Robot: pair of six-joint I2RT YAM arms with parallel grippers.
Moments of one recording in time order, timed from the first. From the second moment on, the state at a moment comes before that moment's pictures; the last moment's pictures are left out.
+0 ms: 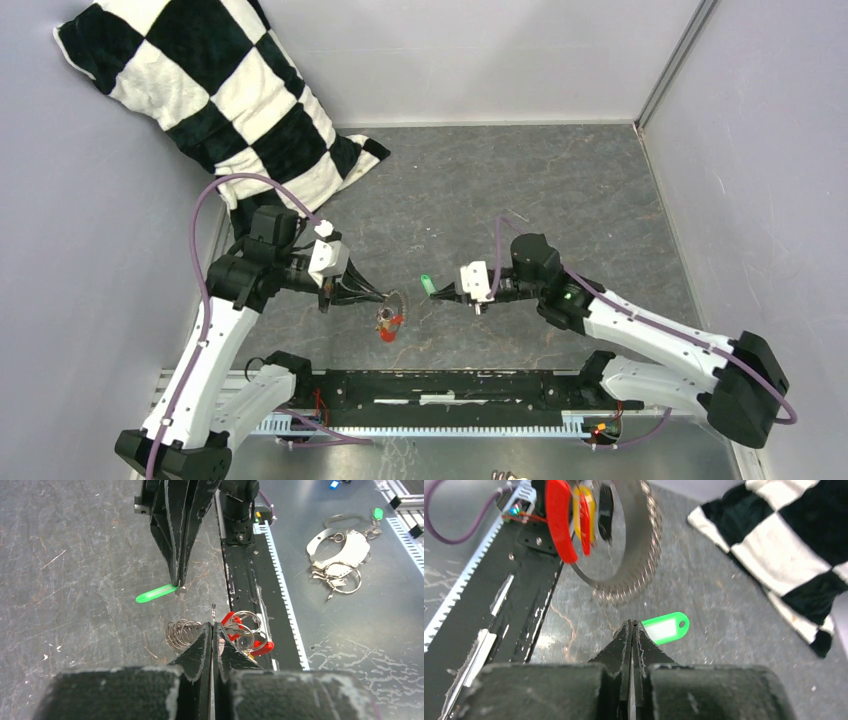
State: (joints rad) left arm -0.28 0.85 1.01 -1.02 1.27 0.85; right arm 0.86 1.07 0.64 0.14 -0.72 -0.53
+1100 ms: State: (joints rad) left arm -0.28 0.73 0.99 -1.02 1.37 0.84; right arm 1.08 1.03 0.70 0.37 -0.63 -0.56
